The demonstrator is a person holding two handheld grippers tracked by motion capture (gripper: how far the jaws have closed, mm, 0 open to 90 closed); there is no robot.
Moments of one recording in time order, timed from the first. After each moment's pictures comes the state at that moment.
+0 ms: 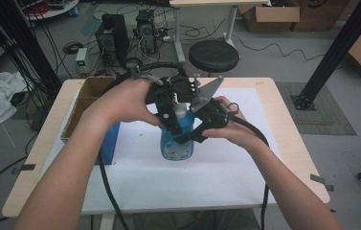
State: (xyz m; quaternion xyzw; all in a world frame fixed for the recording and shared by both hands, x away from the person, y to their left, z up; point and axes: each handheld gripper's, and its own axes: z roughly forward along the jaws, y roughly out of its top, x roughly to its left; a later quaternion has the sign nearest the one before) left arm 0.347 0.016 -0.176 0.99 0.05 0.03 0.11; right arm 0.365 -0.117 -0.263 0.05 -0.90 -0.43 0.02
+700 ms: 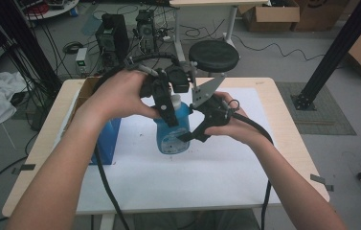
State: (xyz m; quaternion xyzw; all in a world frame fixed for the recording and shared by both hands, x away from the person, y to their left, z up) left arm 0.356 0.029 -0.154 0.99 0.13 0.04 0.09; right arm 0.375 -0.125 -0.262 0.01 -0.91 -0.42 -0.01
